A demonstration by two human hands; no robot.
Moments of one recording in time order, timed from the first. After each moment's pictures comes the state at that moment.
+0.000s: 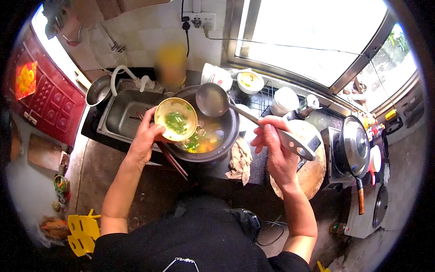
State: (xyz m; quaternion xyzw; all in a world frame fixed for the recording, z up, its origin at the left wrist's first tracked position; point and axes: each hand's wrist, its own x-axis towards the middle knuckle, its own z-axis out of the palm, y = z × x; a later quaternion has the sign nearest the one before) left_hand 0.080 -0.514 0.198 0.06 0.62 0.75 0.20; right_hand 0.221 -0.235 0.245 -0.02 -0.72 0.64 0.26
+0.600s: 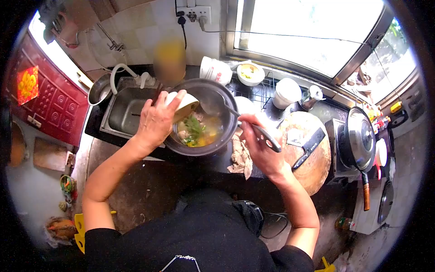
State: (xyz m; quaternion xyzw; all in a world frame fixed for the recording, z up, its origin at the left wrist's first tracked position) left_hand 0.061 -0.477 0.202 0.39 0.89 0.07 -0.22; right_hand 0.212 -0.230 0.205 0.00 -0.82 0.53 0.22
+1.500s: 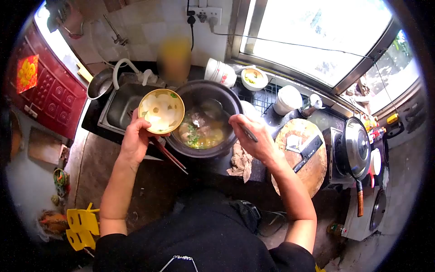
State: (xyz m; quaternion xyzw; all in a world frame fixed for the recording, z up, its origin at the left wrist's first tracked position) left_hand 0.082 -0.542 0.194 -0.01 0.55 0.81 0.17; right_hand 0.165 -0.233 0.191 0.13 -0.91 0.36 0.18
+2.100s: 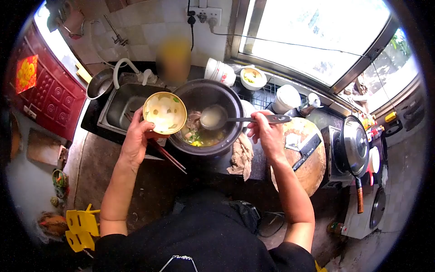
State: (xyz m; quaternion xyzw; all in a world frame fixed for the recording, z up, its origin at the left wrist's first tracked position) left_hand 0.093 -0.543 0.196 0.03 0.58 0.80 0.15; right_hand 0.176 -0.216 0.179 -0.18 -0.68 0.70 0.14
